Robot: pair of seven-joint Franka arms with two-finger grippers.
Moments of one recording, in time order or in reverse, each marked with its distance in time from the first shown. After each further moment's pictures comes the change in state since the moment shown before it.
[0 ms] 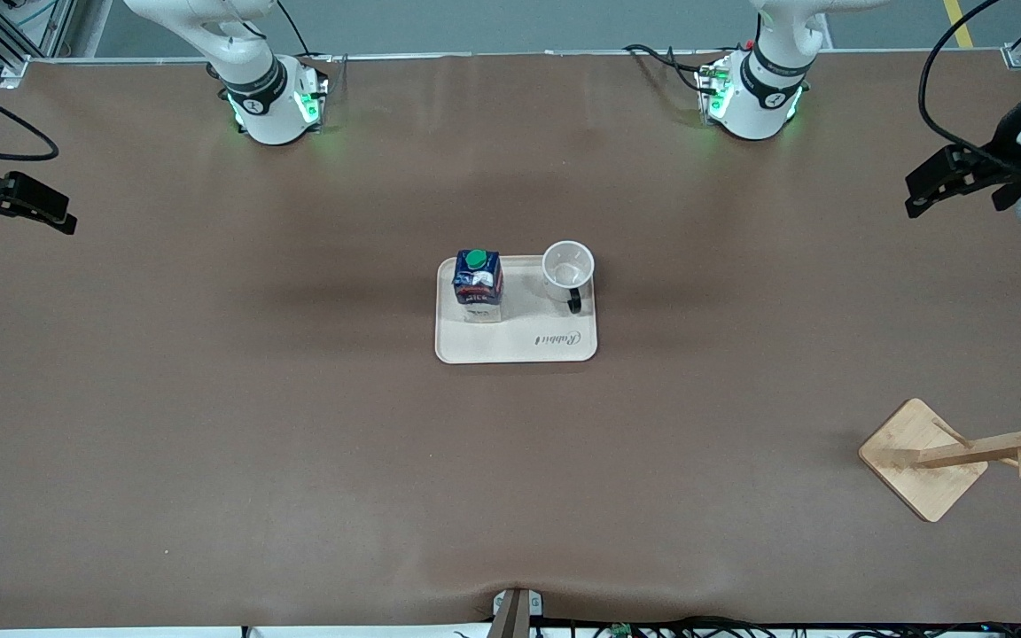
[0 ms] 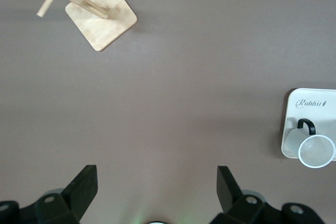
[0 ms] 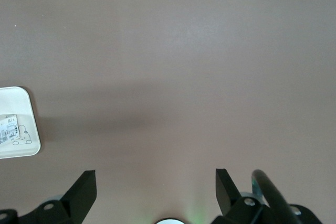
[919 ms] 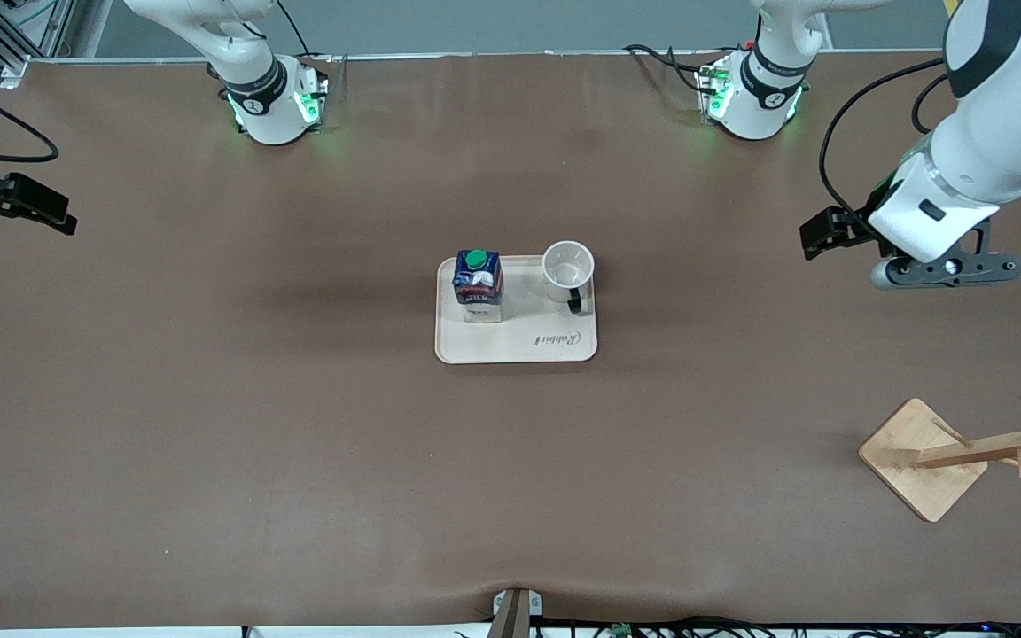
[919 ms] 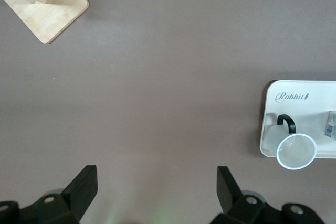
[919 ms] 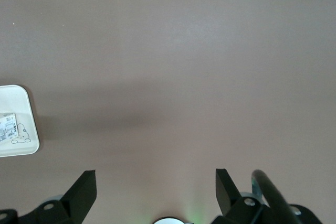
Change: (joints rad) left arm -0.015 0.073 -0.112 -0.114 -0.040 0.129 -0.116; right arm -0.004 0.003 0.001 0.000 0.000 -0.003 -0.009
